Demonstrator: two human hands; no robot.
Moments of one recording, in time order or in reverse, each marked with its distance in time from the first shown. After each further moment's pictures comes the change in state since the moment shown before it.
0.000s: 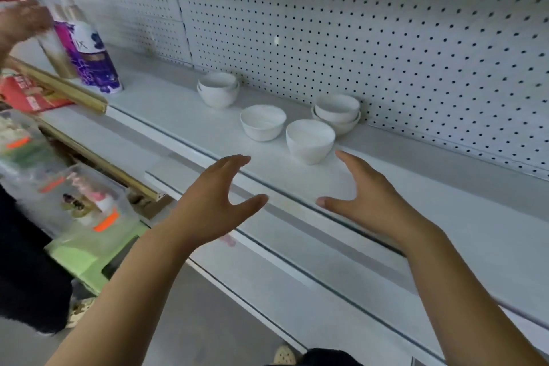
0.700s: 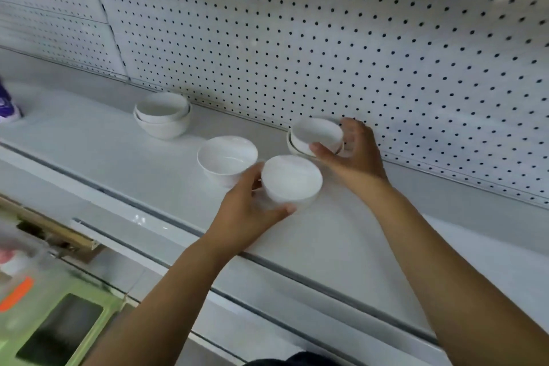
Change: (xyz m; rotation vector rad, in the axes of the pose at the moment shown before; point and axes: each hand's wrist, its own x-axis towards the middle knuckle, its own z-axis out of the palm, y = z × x) left_hand 0.162 -0.014 0.096 -0.549 -0.079 0.018; right_hand 0.178 0.045 -0.020 0.148 0.549 0.070
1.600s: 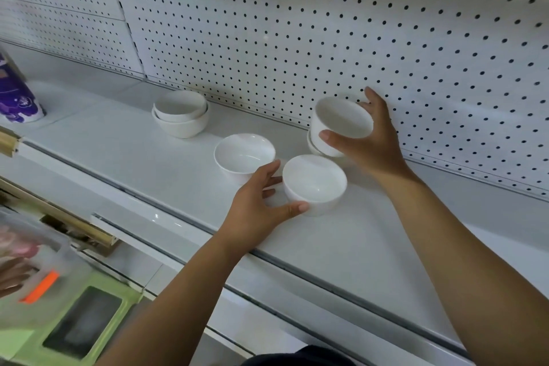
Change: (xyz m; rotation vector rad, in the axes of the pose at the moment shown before) left_hand 0.008 -0.017 -0.010 -0.161 0.014 -0.045; right_hand 0.021 -0.018 0.011 0.199 -0.030 0.025
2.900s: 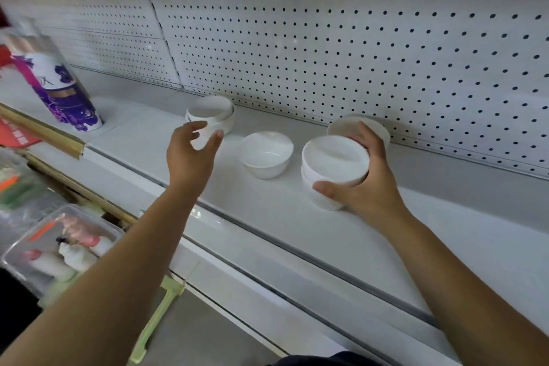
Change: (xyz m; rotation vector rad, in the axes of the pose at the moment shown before) left_hand 0.036 -0.001 -0.121 0.300 0.674 -0.019; right_hand -0.078 0.010 0.027 0.207 -0.157 -0.084
